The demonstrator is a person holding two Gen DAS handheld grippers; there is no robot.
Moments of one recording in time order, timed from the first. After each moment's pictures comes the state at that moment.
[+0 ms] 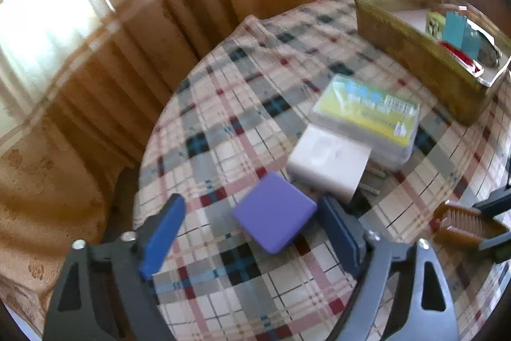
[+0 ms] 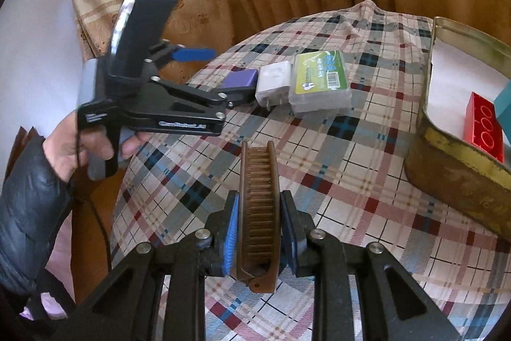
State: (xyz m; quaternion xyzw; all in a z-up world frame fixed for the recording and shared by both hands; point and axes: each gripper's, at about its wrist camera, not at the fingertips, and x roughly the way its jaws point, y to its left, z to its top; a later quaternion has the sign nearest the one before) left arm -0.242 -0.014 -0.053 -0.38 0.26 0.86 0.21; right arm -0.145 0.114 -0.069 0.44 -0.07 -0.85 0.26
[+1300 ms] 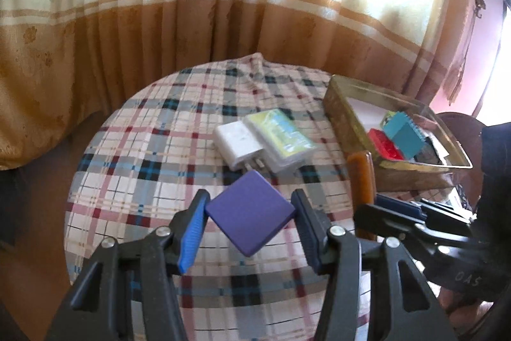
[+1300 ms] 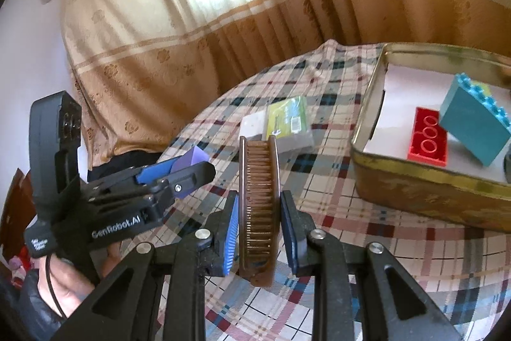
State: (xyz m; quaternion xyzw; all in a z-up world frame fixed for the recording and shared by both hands) left arm -0.148 -0.017 -0.027 -0.37 -0.02 0.91 0.18; right arm -0.127 0.151 -0.046 0.35 -0.13 -0.90 0.22
